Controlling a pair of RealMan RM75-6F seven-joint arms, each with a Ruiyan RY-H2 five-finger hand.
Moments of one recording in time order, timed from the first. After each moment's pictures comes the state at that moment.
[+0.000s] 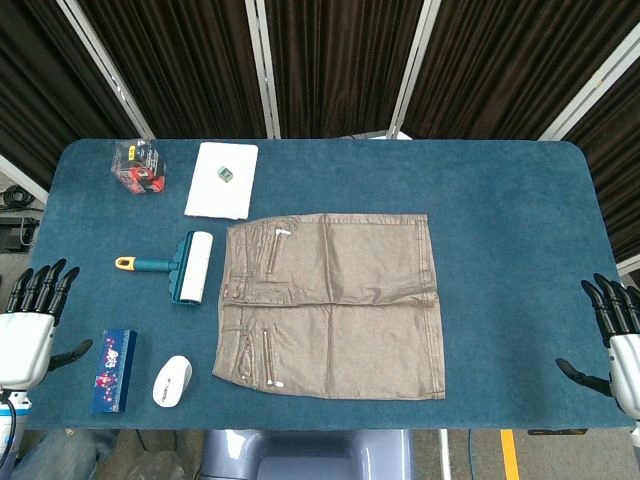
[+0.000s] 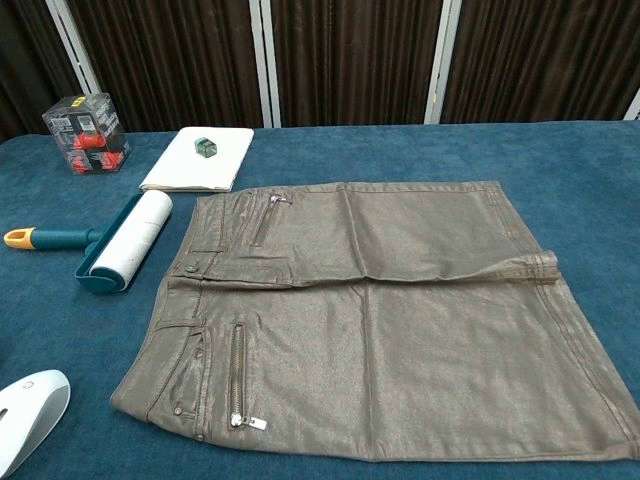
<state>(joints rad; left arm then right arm) -0.11 -1.12 -0.05 -1.78 1.52 1.52 0.28 0.02 -0.93 0.07 -1.77 -1.58 1.59 0.02</state>
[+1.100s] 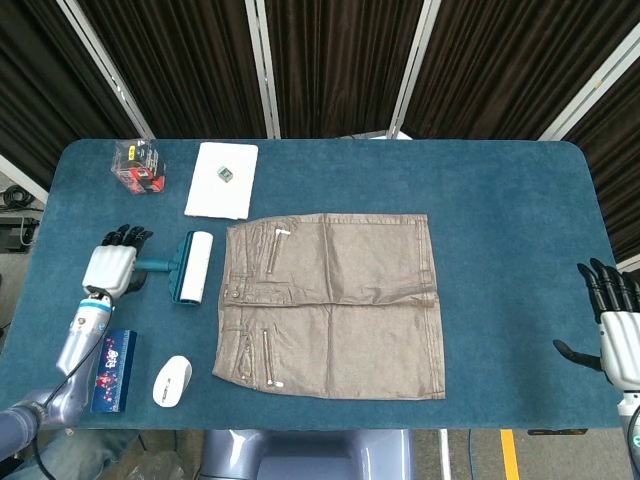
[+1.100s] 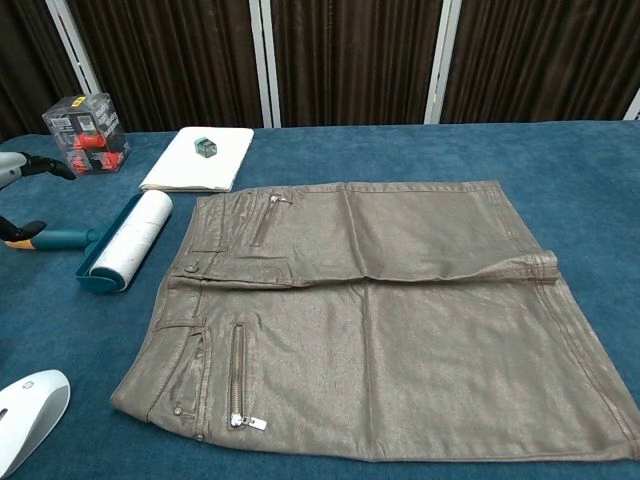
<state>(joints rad) -0.54 -1.54 -0.21 -1.10 1.16 0.92 0.23 0.09 -0.98 0.13 -1.74 -1.42 1.47 -0.05</state>
